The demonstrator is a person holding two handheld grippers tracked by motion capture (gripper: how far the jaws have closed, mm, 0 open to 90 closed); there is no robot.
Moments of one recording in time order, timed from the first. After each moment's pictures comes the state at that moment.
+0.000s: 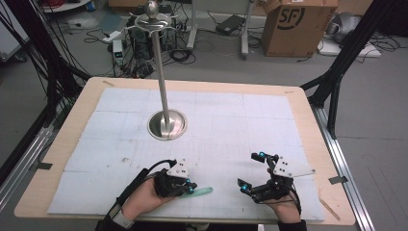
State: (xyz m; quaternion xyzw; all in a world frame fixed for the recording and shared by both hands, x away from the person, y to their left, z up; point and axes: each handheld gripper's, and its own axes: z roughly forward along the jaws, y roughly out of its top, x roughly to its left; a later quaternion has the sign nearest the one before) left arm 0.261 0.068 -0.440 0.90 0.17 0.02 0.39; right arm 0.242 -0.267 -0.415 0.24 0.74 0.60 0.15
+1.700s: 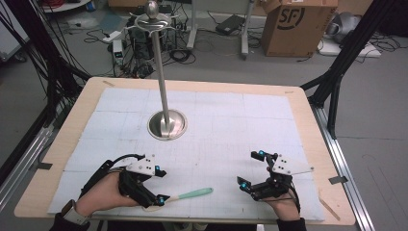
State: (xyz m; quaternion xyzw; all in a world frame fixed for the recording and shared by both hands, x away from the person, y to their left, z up) left arm 0.258 0.143 -0.400 0.91 0.14 0.00 0.39; right arm 0.247 -0.267 -0.416 0.24 0.75 0.60 0.15
